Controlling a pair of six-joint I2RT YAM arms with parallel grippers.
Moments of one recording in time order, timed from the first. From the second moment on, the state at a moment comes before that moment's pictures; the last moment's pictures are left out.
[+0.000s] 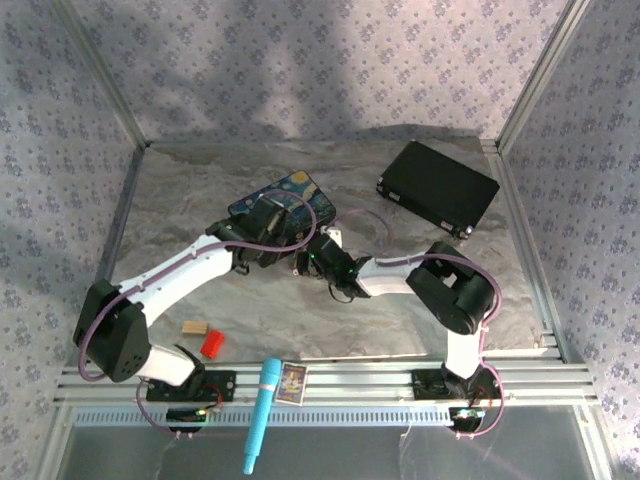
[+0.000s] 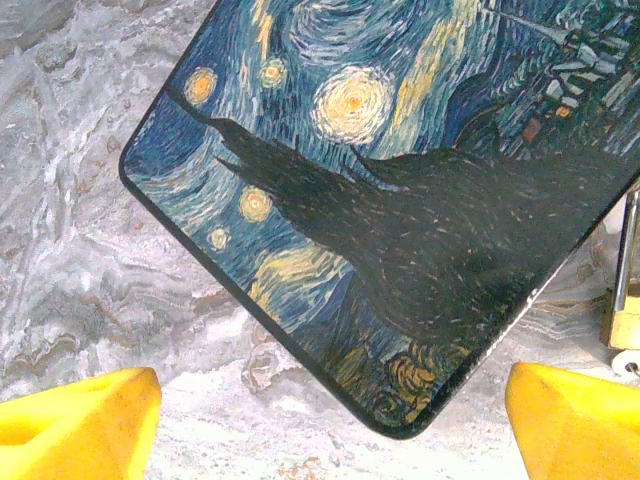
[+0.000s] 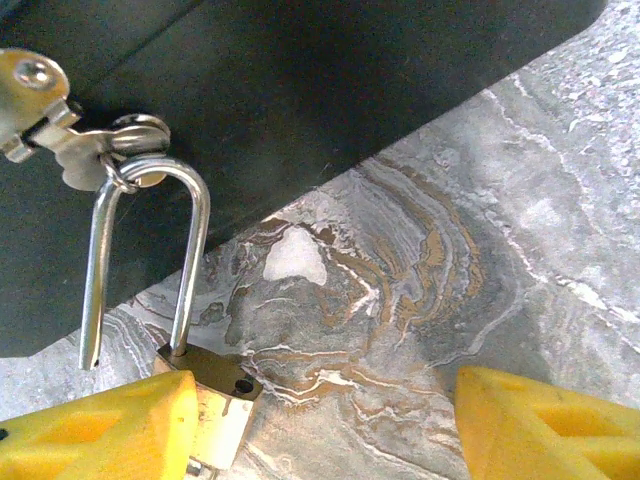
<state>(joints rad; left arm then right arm) -0.68 1.42 1.06 -0.68 -0.49 -0.14 0.89 1.86 0.93 0.16 0.23 0.75</state>
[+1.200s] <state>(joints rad) -0.69 1.41 1.00 -0.67 -0.51 -0.13 0.91 1.89 0.88 0.28 0.25 0.79</state>
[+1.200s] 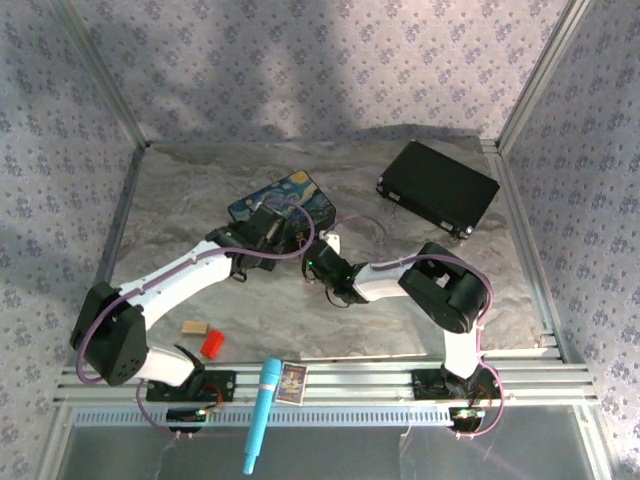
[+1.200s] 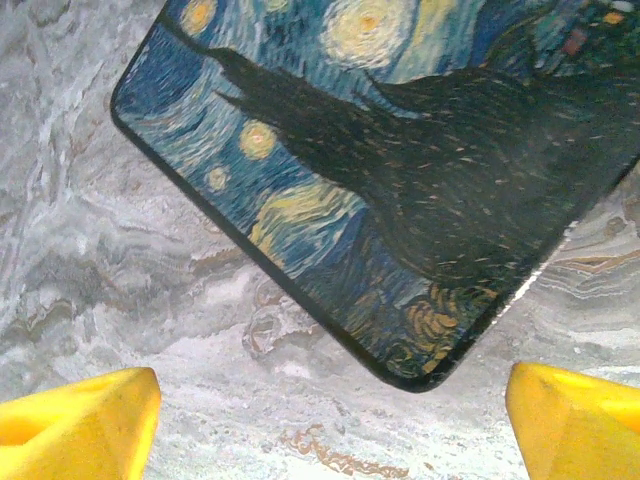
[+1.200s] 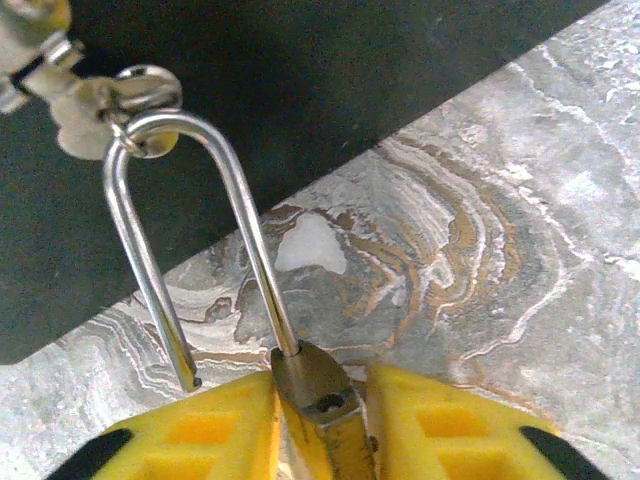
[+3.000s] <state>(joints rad) -0.77 1.77 1.20 -0.66 -0.62 0.15 0.85 2.08 0.69 1.13 0.04 1.09</state>
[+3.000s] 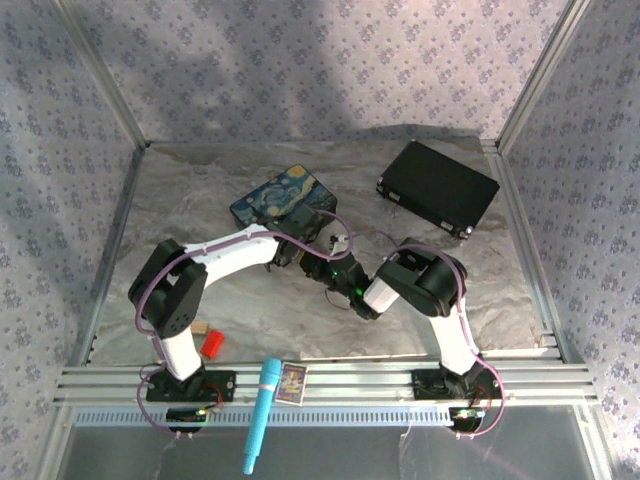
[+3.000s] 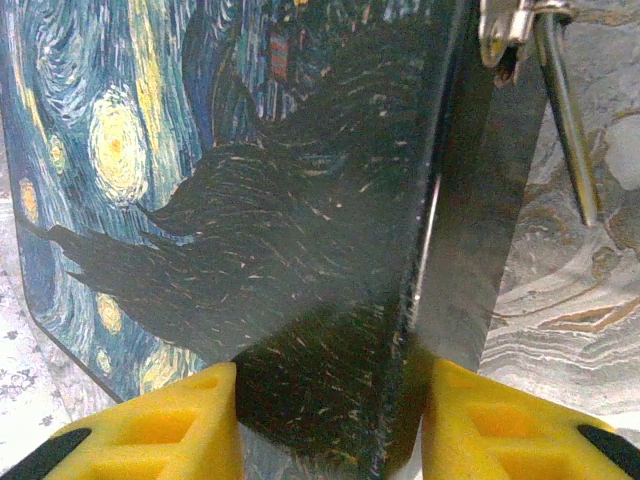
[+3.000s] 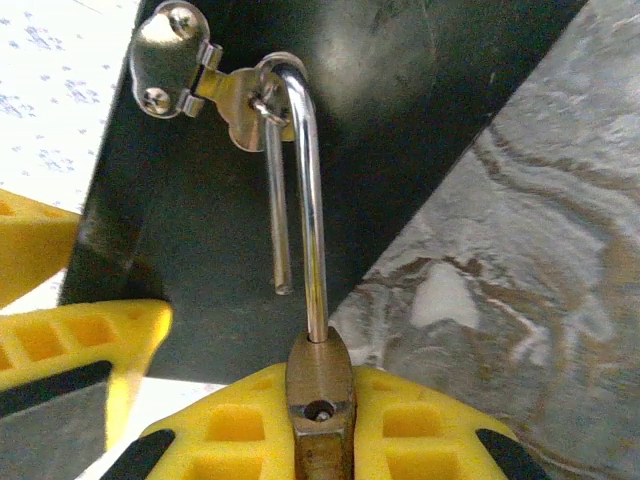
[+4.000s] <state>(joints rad) -0.77 1.76 1.18 -0.62 -0.62 0.15 0.80 2.15 0.70 1.28 0.00 1.22</state>
